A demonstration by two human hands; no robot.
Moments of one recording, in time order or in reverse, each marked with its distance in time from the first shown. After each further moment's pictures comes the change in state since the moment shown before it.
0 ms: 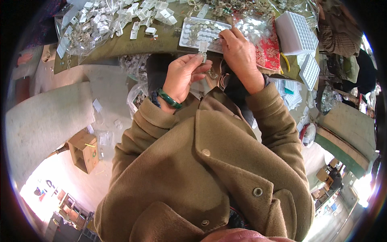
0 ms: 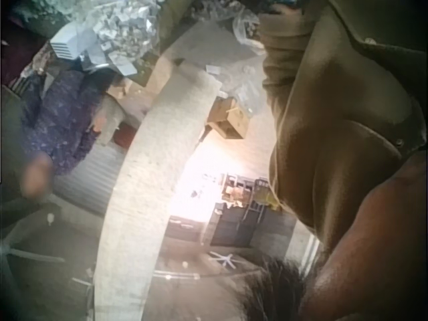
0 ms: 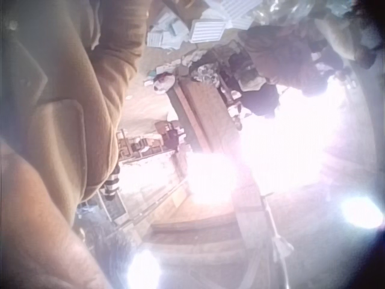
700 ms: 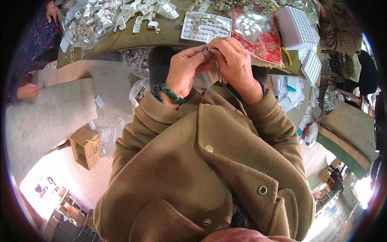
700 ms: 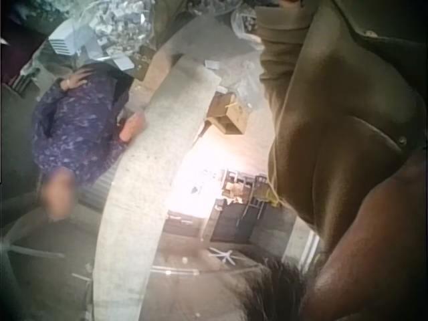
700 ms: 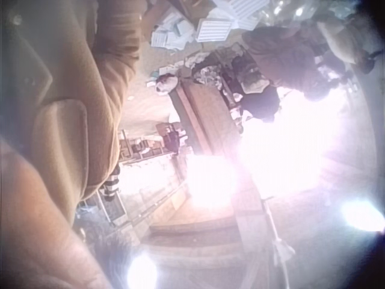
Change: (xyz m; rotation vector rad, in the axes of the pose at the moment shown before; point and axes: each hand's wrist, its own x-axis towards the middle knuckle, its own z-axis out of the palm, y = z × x) left_hand -0.011 -0.005 0.009 -0.055 -0.082 0.150; right_hand -0.027 -0.035 -0.018 0.338 0.109 -0.287
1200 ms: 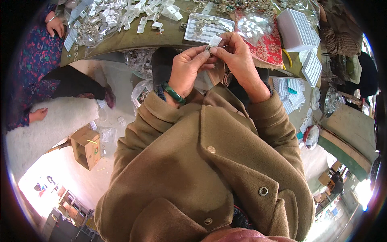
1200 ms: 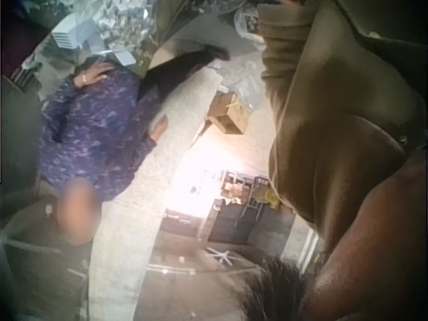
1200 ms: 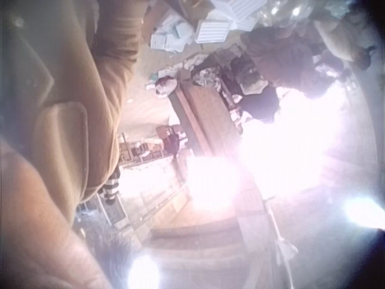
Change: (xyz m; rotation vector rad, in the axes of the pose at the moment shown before) left_hand 0.001 -0.005 -0.005 0.052 -0.002 0.121; right_hand 0.001 0.000 0.004 0.707 -0.044 0.729
